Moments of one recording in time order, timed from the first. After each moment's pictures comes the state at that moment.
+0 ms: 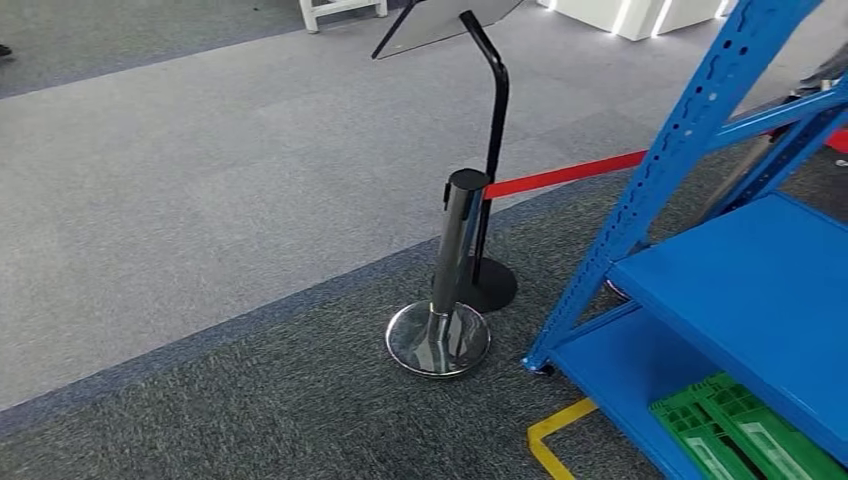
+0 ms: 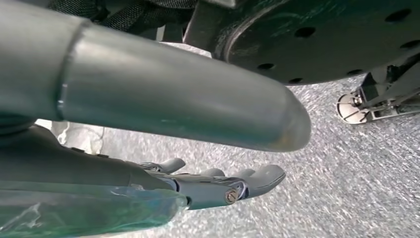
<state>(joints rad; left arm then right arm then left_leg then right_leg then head) 0.02 -0.20 1.17 -0.29 -1.25 0.20 -0.42 0.36 0.33 -0.45 -0.89 0.51 -0.04 0.22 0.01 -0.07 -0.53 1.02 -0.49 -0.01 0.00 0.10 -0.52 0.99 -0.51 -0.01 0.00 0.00</state>
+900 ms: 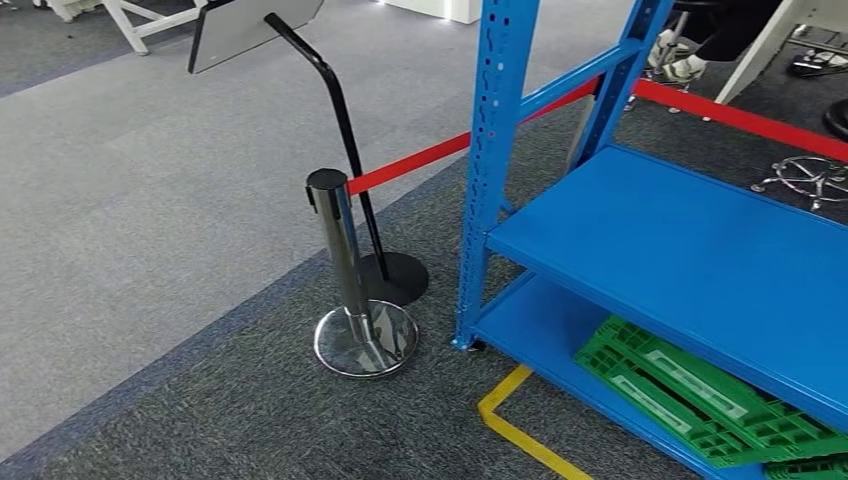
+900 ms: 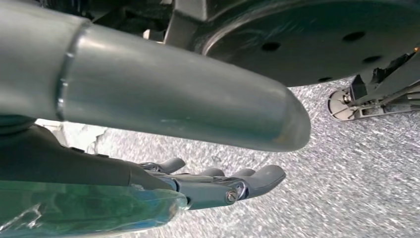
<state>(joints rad) 0.01 -0.20 1.17 -0.29 -1.27 0.21 -0.42 0.34 0.33 -0.47 -0.88 0.56 -0.03 0.19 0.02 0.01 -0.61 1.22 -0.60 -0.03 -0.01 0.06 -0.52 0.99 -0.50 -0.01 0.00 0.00</state>
